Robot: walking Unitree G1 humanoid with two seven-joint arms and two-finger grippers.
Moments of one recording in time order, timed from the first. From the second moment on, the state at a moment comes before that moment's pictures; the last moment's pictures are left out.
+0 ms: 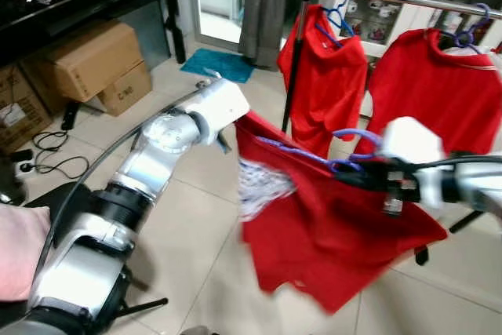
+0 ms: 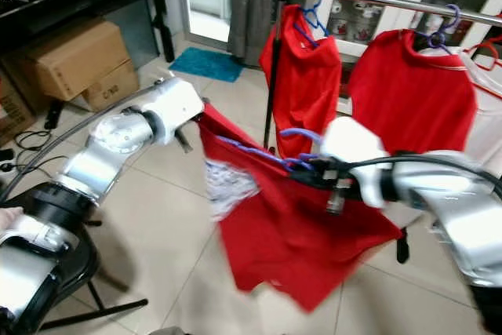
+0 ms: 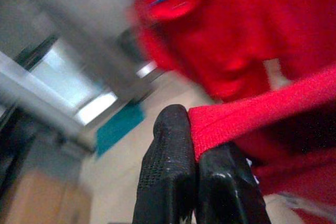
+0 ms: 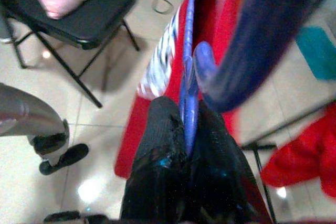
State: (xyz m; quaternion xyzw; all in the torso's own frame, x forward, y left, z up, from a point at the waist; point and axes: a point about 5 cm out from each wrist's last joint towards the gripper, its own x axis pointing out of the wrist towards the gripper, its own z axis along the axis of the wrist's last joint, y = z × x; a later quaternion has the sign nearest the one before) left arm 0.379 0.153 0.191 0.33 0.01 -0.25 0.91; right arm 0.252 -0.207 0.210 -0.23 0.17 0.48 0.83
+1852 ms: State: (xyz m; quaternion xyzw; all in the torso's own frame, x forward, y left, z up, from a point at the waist) left arm 0.376 0.101 0.183 0.04 -0.01 -0.33 0.94; right arm 0.312 -0.193 0.206 0.17 -0.02 0.22 0.96
